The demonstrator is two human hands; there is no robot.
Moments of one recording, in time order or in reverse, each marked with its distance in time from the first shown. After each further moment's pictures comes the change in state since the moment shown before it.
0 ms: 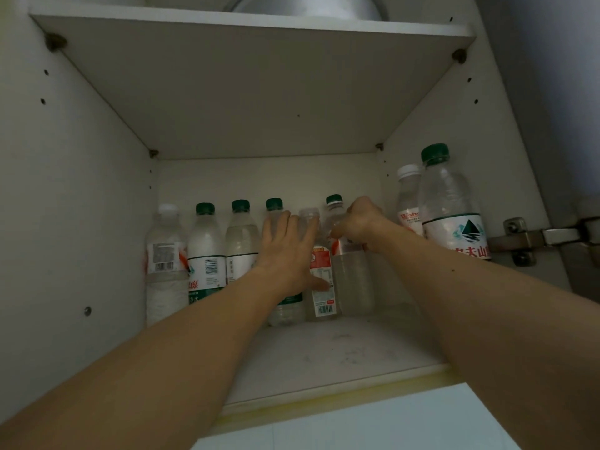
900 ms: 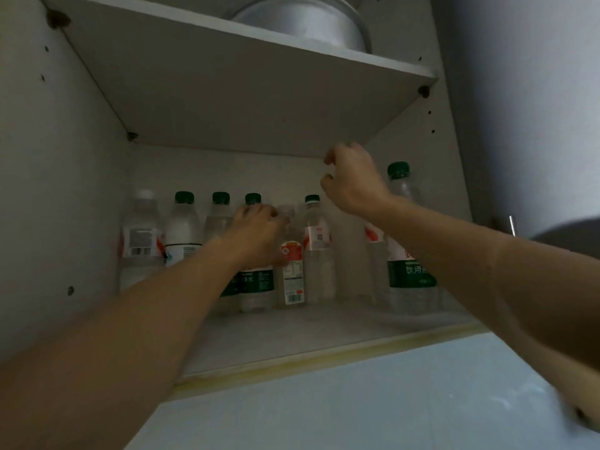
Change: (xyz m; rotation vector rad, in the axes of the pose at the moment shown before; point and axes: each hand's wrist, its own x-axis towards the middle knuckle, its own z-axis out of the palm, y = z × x) left_hand -0.005 -0.028 -0.041 -0.135 -0.063 0.136; right_hand -0.059 -0.053 -0.062 -0.456 0.349 -0.513
